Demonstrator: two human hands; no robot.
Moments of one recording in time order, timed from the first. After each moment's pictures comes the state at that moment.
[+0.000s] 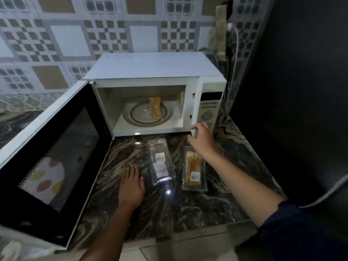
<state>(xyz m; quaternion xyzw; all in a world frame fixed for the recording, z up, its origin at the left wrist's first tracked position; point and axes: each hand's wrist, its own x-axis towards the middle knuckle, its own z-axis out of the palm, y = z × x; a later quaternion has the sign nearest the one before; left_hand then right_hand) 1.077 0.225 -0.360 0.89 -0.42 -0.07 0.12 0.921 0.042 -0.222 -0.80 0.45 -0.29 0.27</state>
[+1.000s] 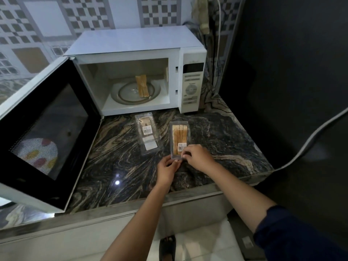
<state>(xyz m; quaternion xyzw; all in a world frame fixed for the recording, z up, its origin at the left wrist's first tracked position) 0.926 0.195 -0.348 0.64 -0.17 -0.44 0.60 0.831 0.107 -0.301 -0.88 0.40 -0.07 0.26</state>
